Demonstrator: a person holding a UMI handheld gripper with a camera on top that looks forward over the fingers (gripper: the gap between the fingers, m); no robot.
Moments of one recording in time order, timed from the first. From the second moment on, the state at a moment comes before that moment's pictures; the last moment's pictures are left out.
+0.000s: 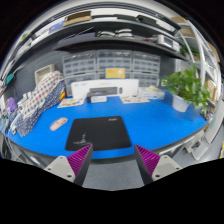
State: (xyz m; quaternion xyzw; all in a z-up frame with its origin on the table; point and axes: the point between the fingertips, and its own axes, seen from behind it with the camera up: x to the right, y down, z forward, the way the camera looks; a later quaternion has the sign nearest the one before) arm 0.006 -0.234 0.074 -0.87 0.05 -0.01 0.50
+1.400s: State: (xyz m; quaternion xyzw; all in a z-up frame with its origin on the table) arm -0.301 0.025 -0.009 -0.91 -0.04 0.03 0.40
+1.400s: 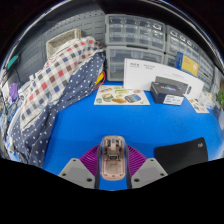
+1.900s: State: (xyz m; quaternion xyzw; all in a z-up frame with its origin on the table) arm -0.193 0.009 0.187 -0.85 -0.08 0.03 0.51
